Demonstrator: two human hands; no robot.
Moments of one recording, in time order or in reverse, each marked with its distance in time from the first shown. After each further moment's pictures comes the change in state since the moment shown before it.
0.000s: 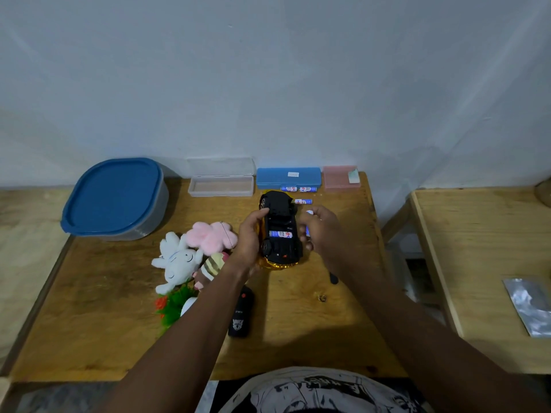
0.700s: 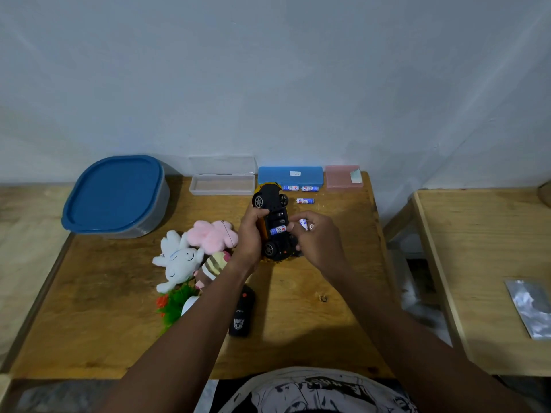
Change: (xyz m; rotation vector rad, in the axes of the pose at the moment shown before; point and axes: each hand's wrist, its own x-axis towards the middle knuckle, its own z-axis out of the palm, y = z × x) left_hand 0.001 0.003 0.005 0.058 0.123 0.235; right_hand -0.008 0.012 0.014 -0.252 0.153 -0.250
